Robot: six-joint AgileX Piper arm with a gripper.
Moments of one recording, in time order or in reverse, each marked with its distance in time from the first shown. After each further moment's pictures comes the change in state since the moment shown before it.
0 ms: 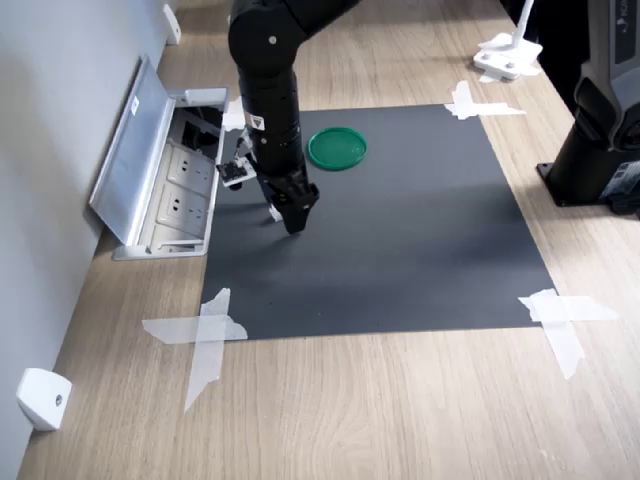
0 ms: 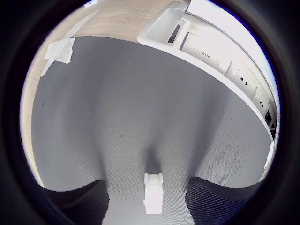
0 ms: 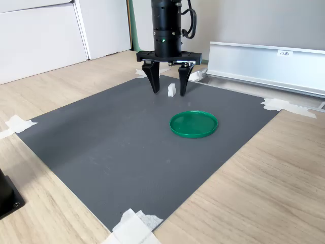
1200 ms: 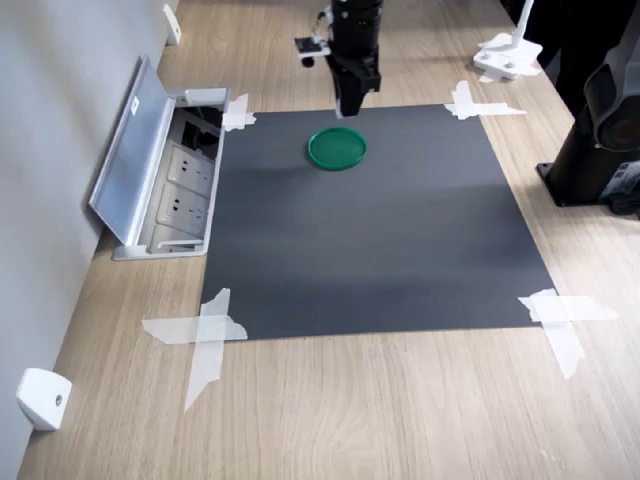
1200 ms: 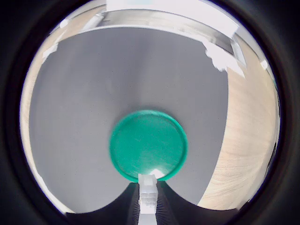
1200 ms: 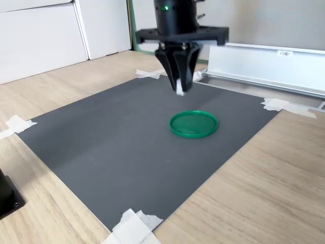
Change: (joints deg) arm -22.4 -22.6 20.1 -2.0 -0.7 -8.2
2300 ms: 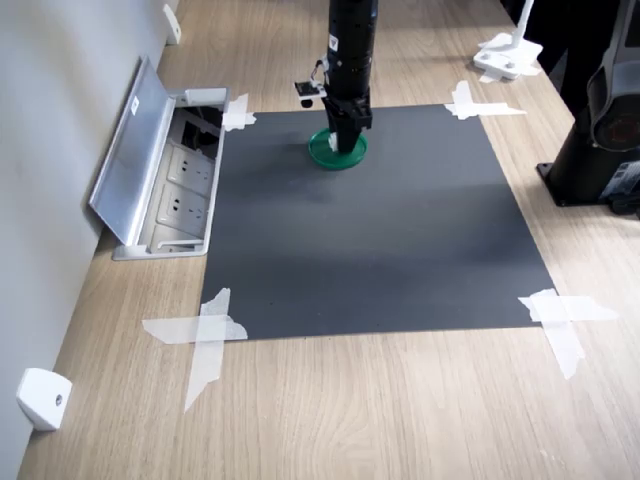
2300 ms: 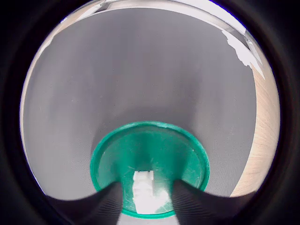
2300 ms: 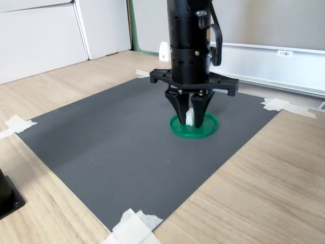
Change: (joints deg) arm -1.3 8.8 2.7 4.4 -9.9 -6.9
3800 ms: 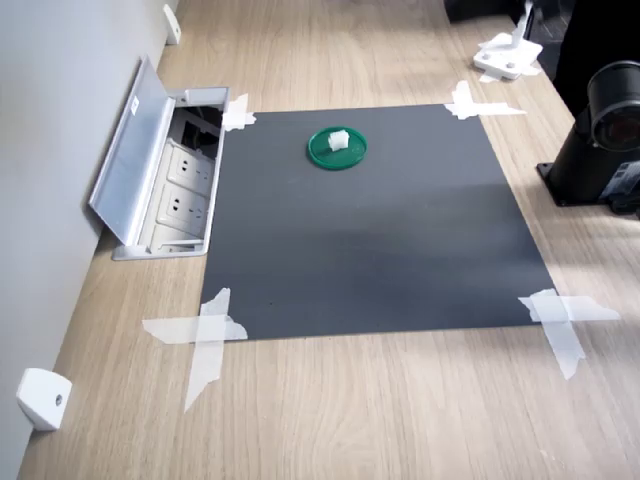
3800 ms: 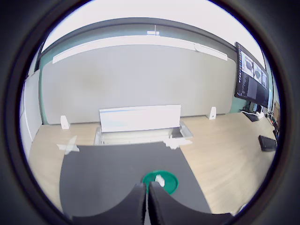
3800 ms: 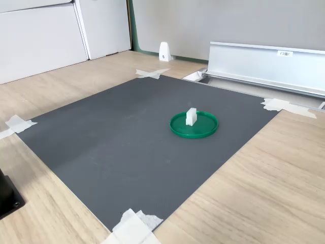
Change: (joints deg) arm 0.0 -84.6 38.8 10.3 -13.6 17.6
